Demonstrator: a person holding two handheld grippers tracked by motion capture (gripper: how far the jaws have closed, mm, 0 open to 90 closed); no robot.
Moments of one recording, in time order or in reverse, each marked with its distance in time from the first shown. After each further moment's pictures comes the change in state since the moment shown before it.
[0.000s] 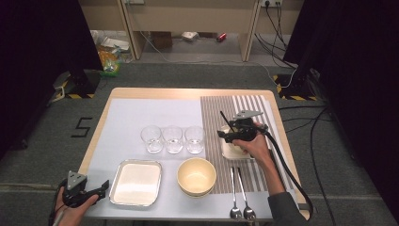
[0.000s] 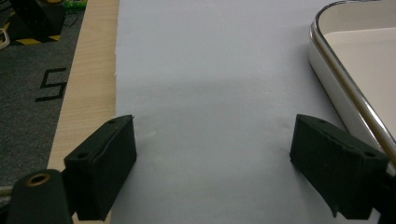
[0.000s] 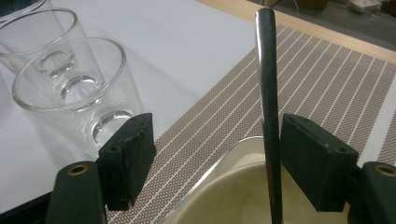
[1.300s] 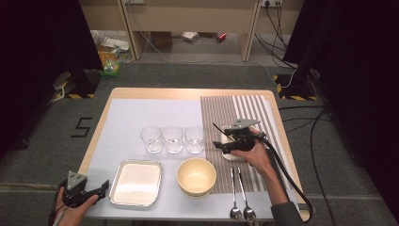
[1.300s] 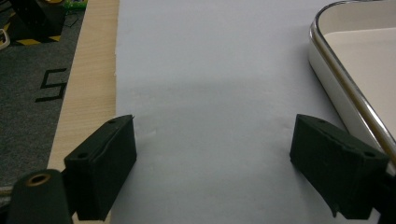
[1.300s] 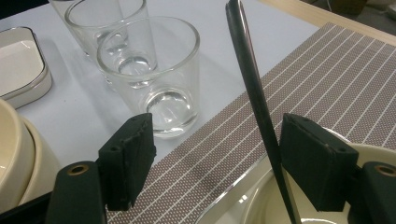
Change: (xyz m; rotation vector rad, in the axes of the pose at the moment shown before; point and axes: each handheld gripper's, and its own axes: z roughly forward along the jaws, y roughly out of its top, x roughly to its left) left arm 0.000 0.000 0.000 -0.005 0.001 -0.002; right arm 0.029 -0.012 -0.010 0.001 0.087 -0.067
